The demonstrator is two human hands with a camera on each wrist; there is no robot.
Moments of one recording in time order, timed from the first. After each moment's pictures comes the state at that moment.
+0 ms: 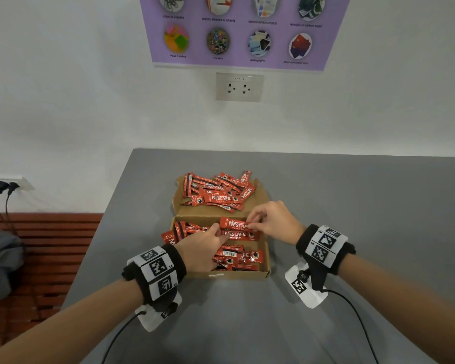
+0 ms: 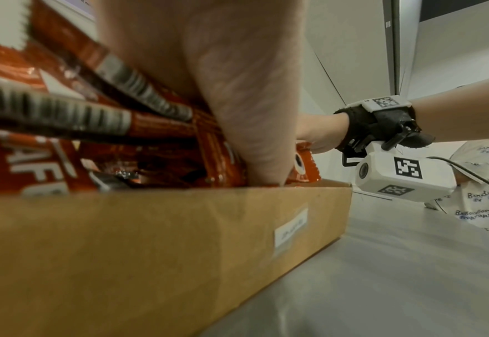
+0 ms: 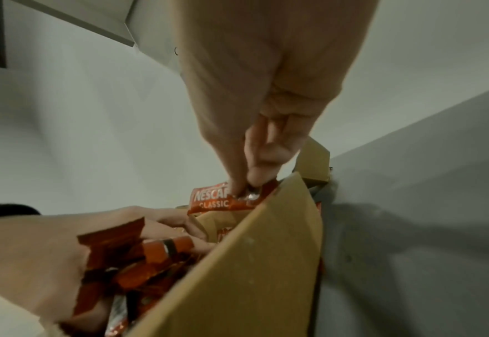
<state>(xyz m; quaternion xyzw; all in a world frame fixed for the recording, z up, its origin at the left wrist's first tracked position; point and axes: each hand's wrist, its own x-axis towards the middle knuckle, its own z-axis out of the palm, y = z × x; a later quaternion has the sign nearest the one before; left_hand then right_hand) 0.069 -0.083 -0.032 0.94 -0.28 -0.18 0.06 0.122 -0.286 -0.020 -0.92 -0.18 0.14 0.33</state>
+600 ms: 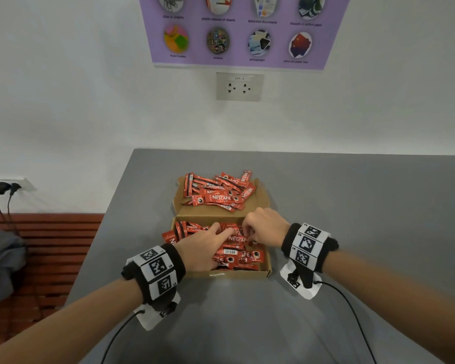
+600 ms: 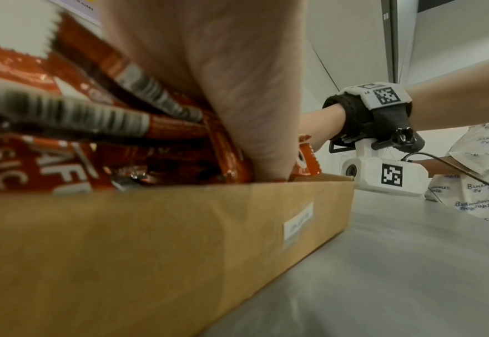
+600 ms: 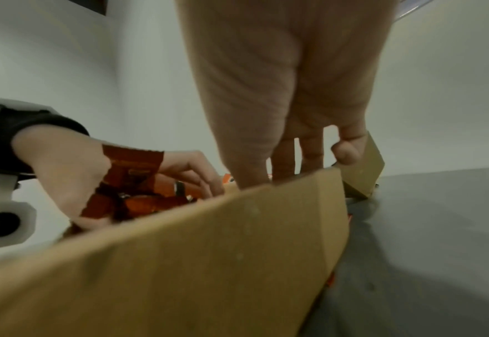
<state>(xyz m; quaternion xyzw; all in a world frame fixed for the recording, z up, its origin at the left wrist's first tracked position) 0.070 -0.081 -0.035 0.94 -0.28 -0.18 0.11 0.123 -0.264 -0.019 -0.94 -0.31 0.15 0.03</state>
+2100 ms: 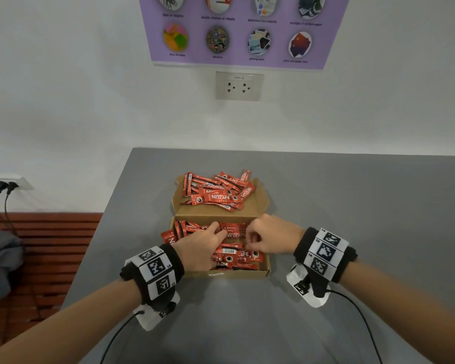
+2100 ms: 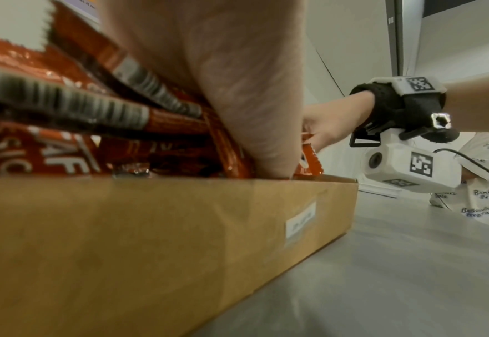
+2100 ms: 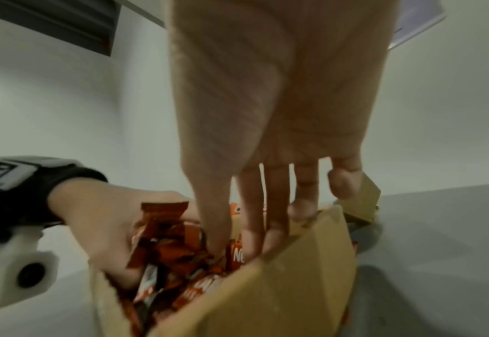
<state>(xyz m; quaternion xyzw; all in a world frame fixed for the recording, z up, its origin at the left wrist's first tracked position) 0.069 -0.081 -0.033 0.94 -0.27 -0.19 0.10 0.105 -0.275 -0.003 -0.91 -0.32 0.23 0.09</state>
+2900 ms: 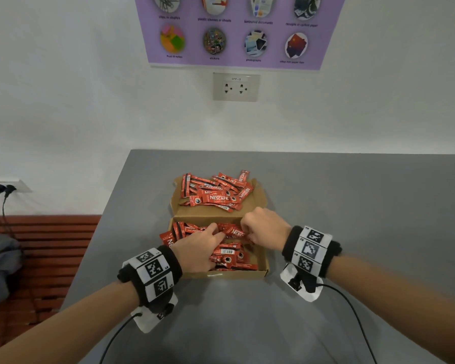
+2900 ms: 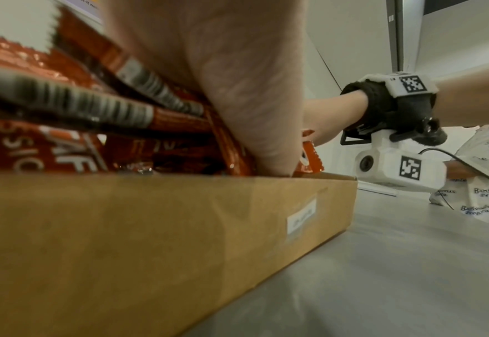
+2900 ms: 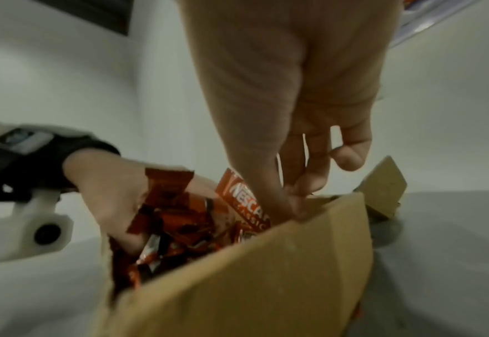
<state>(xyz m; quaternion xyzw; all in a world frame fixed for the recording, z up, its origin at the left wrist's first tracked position) 0.068 -0.080 -0.032 0.94 -0.27 -0.19 0.10 0.108 -0.264 -0.006 -0.95 -0.29 0.13 0.04</state>
